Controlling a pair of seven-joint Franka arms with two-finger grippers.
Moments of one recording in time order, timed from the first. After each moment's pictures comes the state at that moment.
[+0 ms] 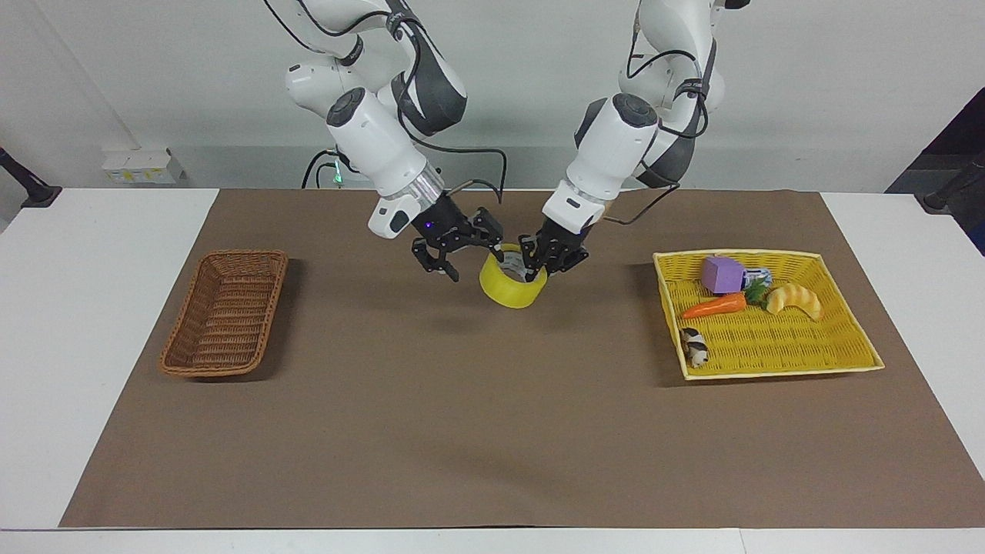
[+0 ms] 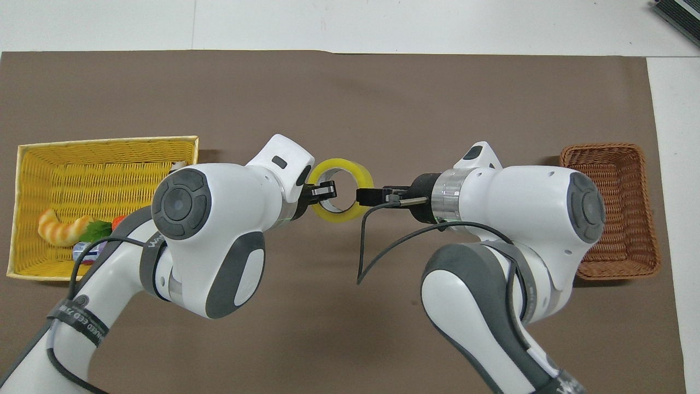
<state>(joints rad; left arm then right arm) -0.54 0.11 -0.06 -1.95 -0.29 2.40 -0.55 0.33 0.08 0.09 -1.98 0.60 2.41 0.04</state>
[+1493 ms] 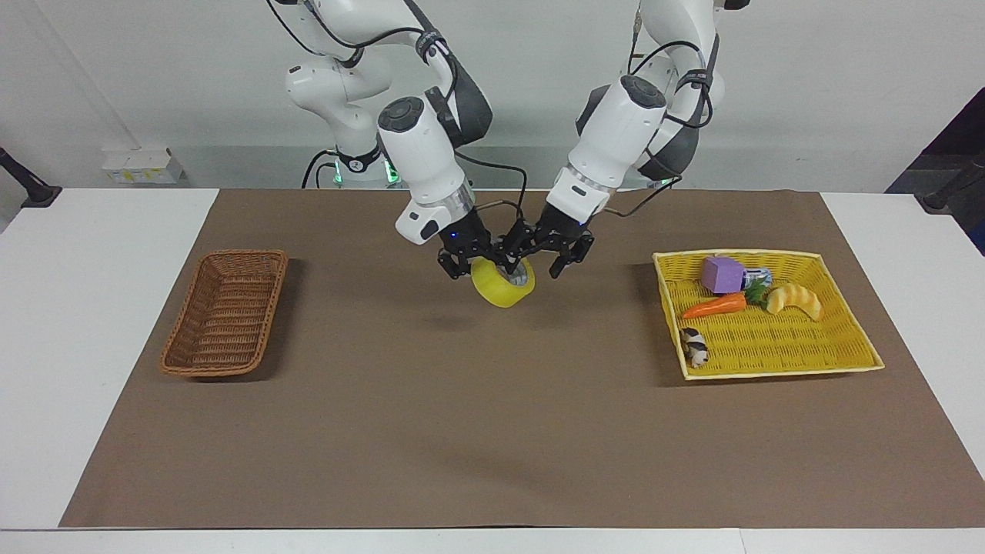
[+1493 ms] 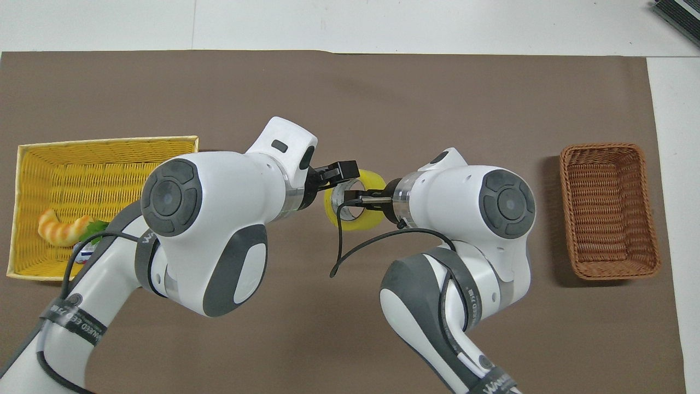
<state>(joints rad) -0.54 0.11 -0.04 -1.88 -0.32 2.38 -0.58 0.40 0.13 0.10 -1.97 0.28 2.37 0.39</state>
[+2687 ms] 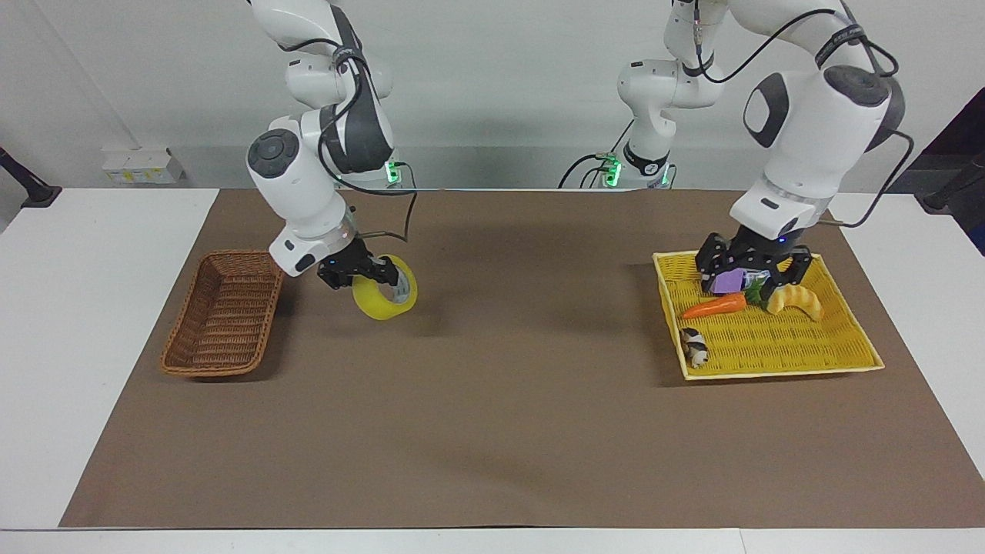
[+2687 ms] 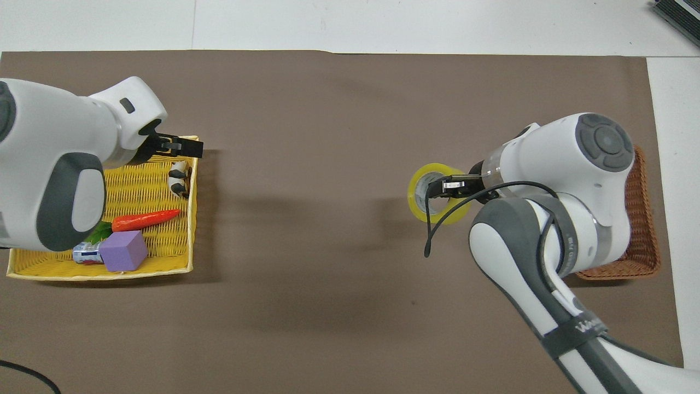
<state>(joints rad) -0.11 0.11 -0.02 -1.61 -0.02 1.87 0.12 0.05 0.13 0.08 -1.90 0.13 1.95 0.13</state>
